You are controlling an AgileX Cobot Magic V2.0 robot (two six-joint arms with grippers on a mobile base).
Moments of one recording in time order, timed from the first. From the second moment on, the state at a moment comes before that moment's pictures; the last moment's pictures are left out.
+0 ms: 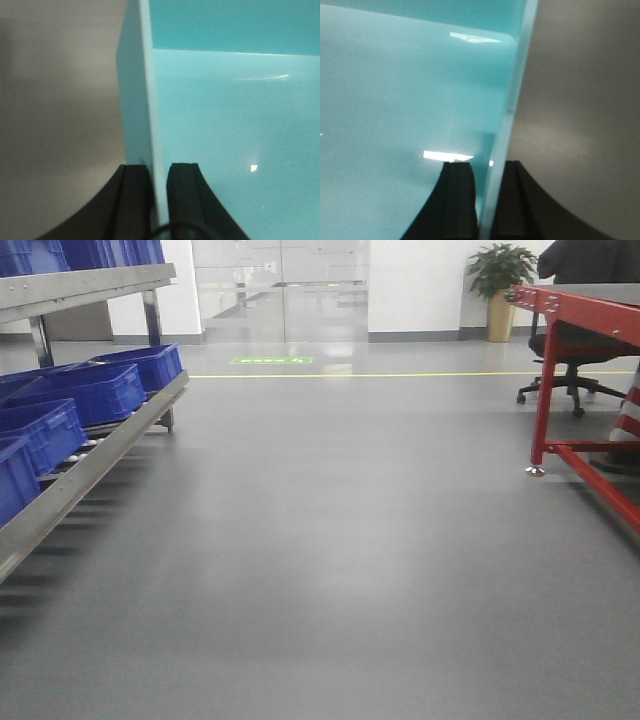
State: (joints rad) left arm -0.38 1.46 -1.94 -0.07 1.06 -0.08; right arm 0.37 1.53 -2.03 0.11 1.23 0.13
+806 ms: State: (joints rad) left arm -0.38 1.46 -1.94 -0.07 1.06 -0.08; right arm 0.37 1.53 -2.03 0.11 1.23 0.13
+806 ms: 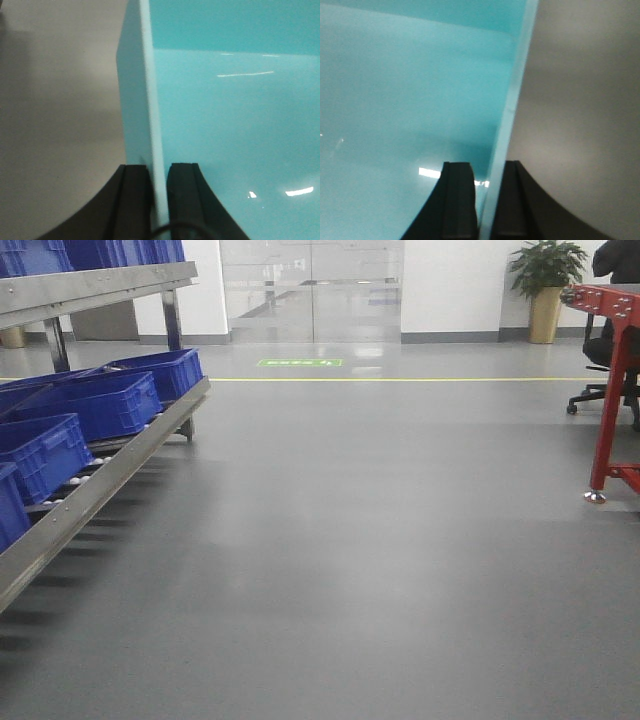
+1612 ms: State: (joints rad) left arm -0.38 1.50 -1.94 -0.07 0.99 -0.08; right arm 0.36 1.53 -2.03 0.09 1.15 0.13
